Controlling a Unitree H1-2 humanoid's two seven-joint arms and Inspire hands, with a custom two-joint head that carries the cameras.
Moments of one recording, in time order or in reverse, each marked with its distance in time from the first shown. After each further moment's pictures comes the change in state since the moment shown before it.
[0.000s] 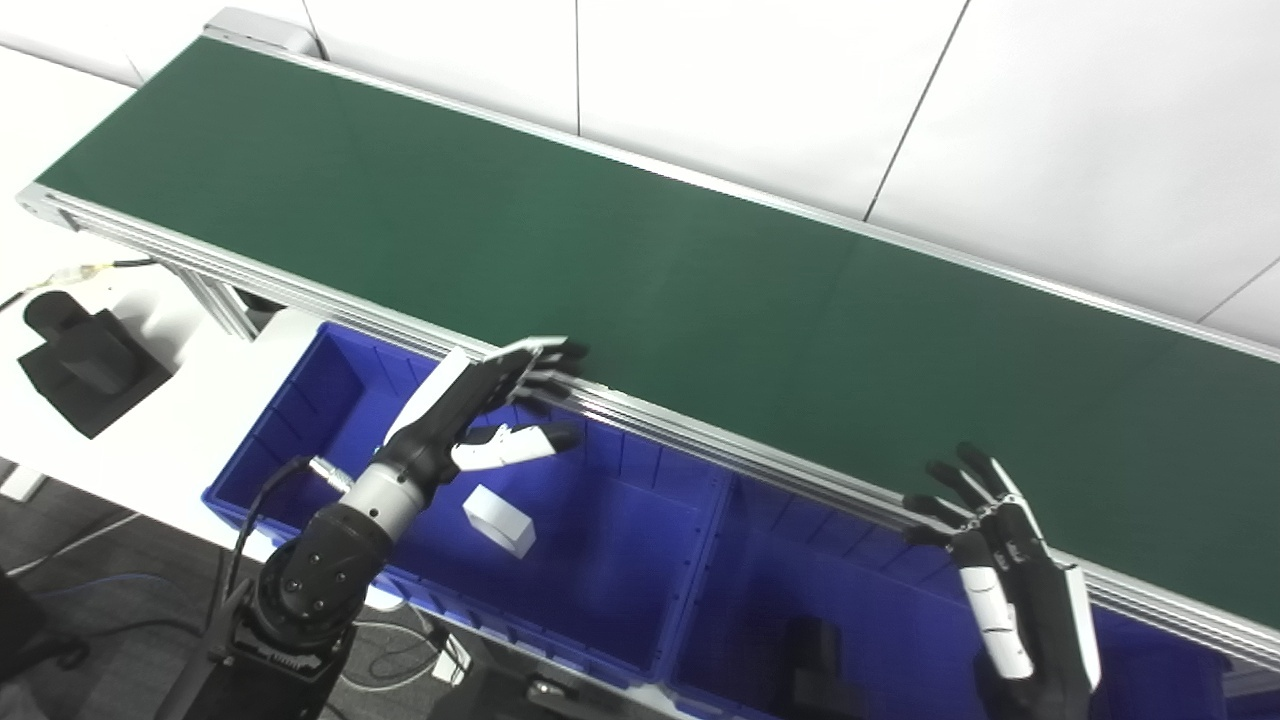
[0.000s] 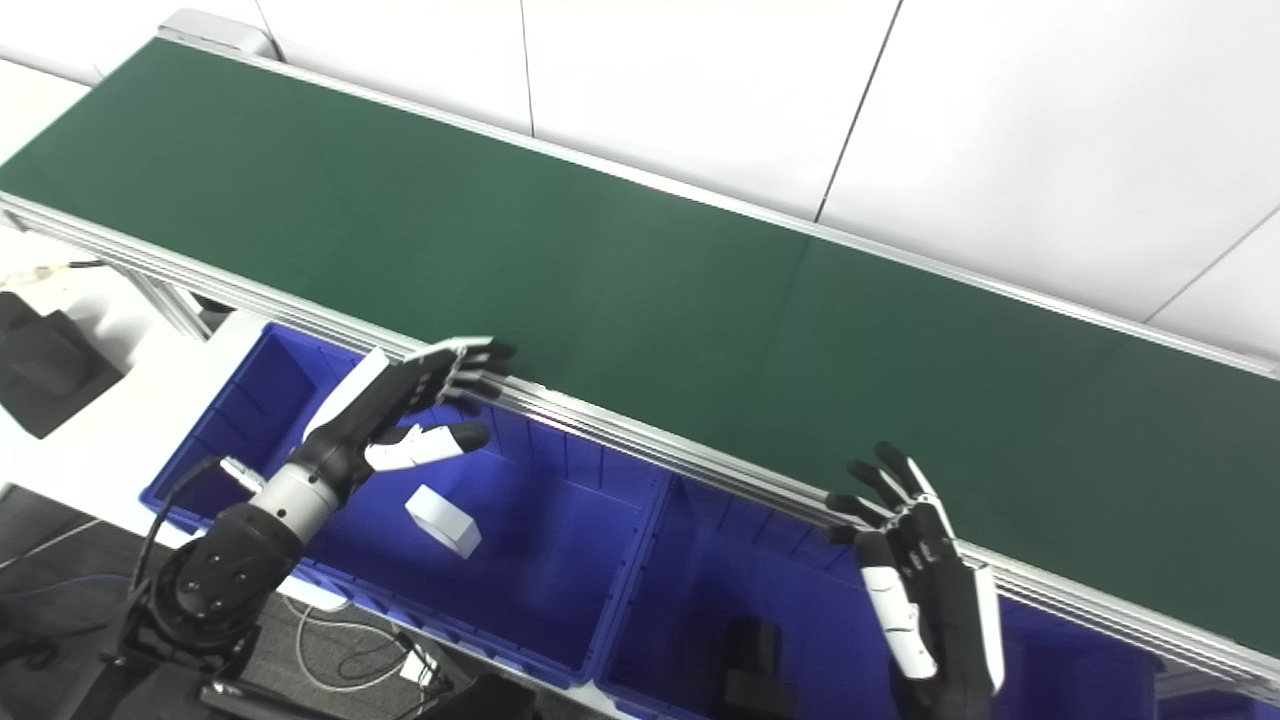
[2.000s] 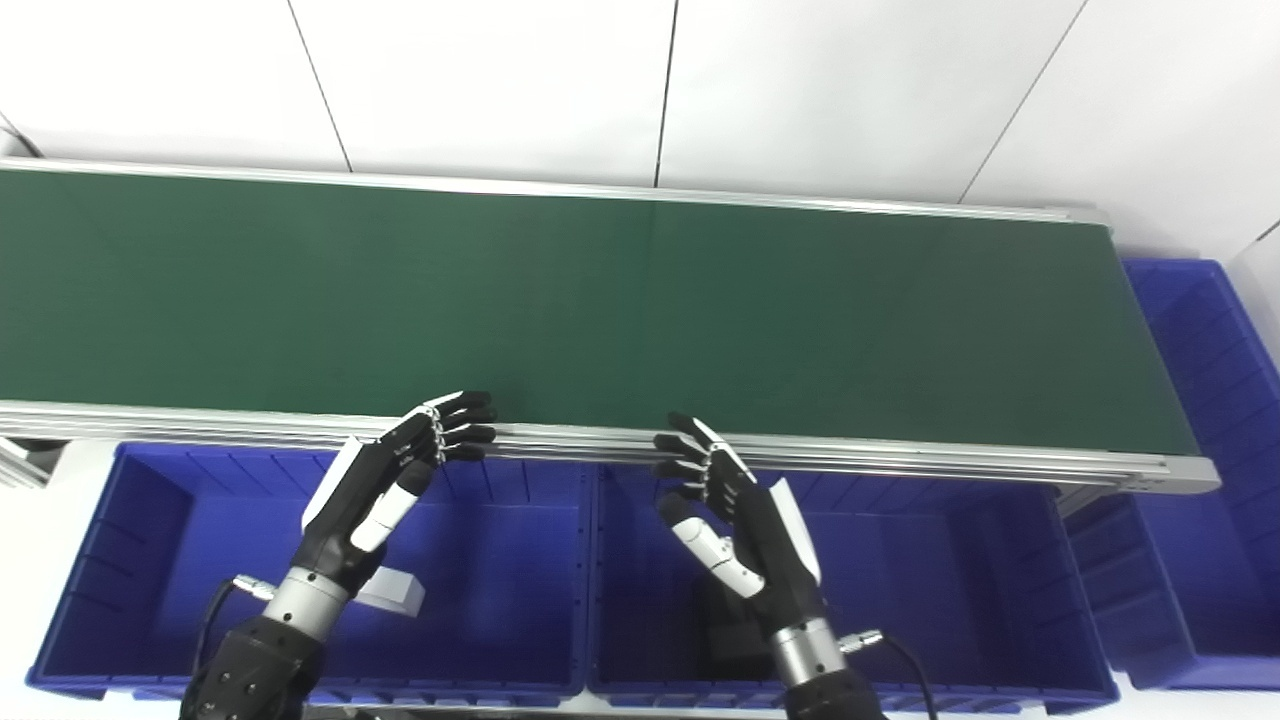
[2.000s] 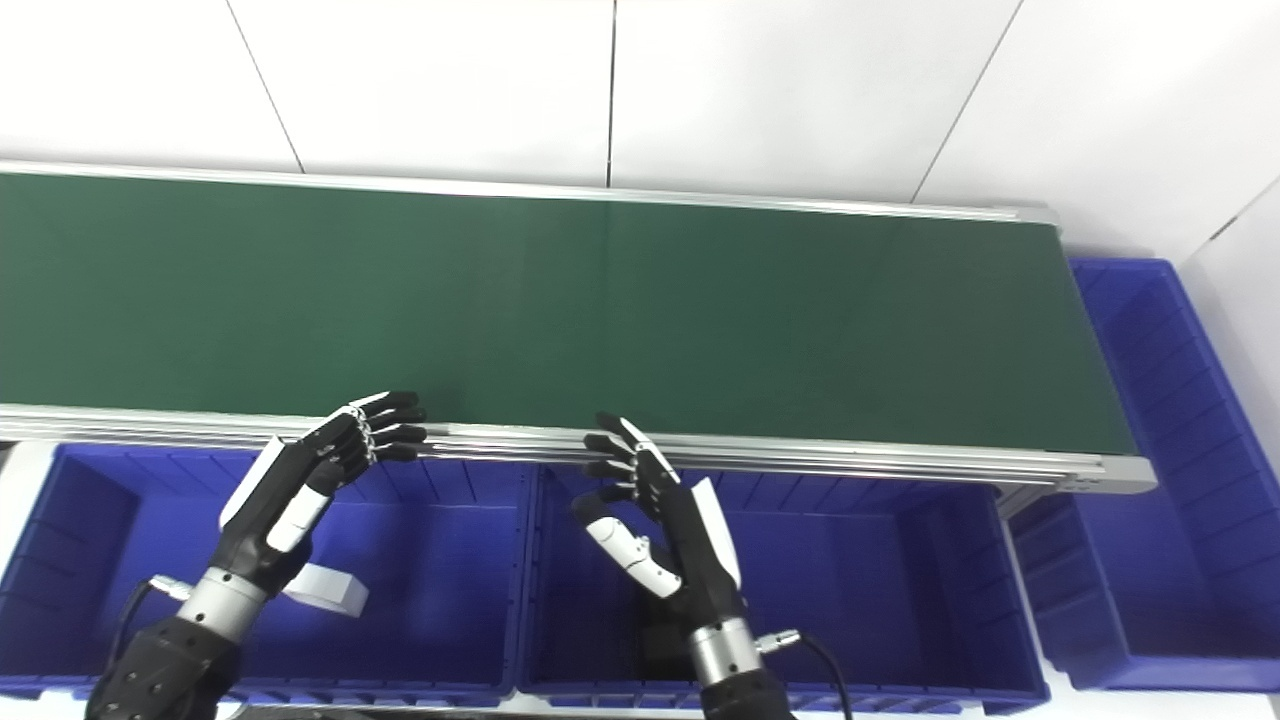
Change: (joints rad) left arm -0.105 -0.041 -0.037 0.510 -0.244 -0.425 -0.107; right arm -0.030 0.101 0.144 0.202 -0.226 -0.123 -0.132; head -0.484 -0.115
